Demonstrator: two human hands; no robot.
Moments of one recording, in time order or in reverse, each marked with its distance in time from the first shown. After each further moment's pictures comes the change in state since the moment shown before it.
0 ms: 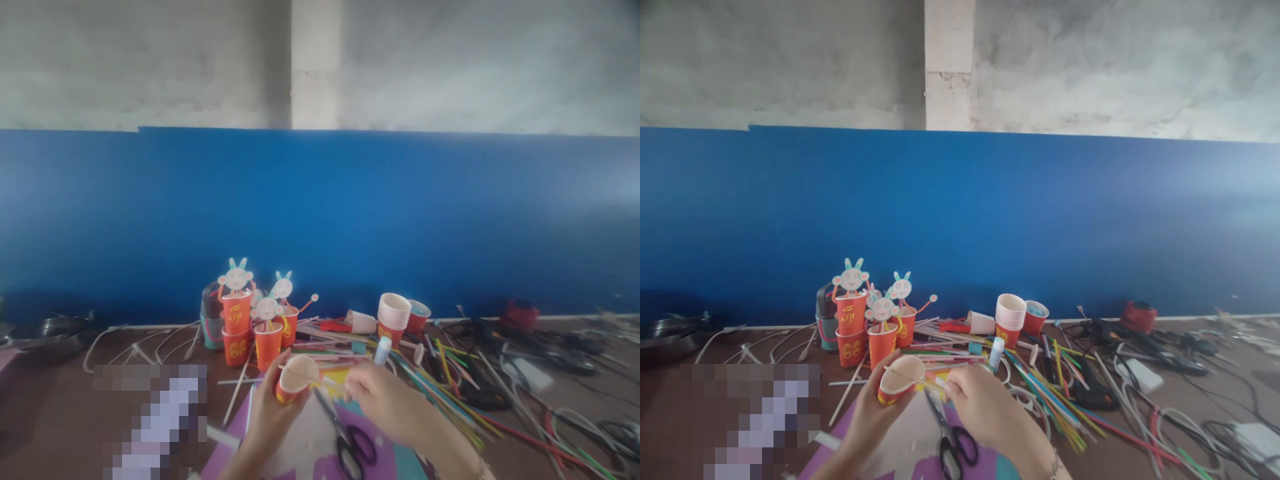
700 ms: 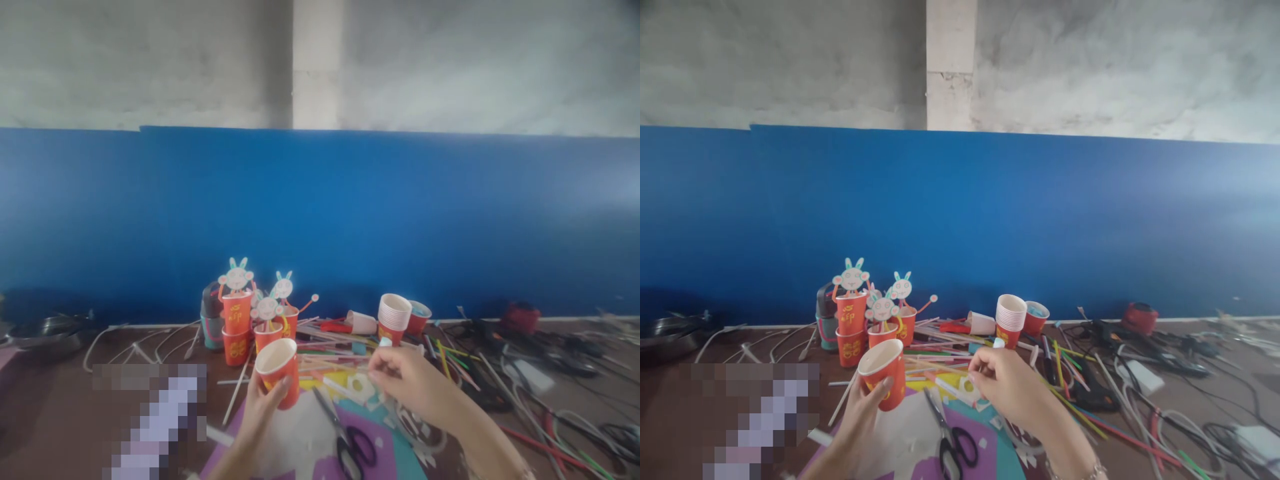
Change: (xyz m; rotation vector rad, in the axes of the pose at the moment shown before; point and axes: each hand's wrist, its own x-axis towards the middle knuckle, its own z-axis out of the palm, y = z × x) left_hand 0.006 0.009 -0.006 -0.537 0.169 -0.189; right_hand -0.003 0.016 -0.037 0.150 0.001 0.076
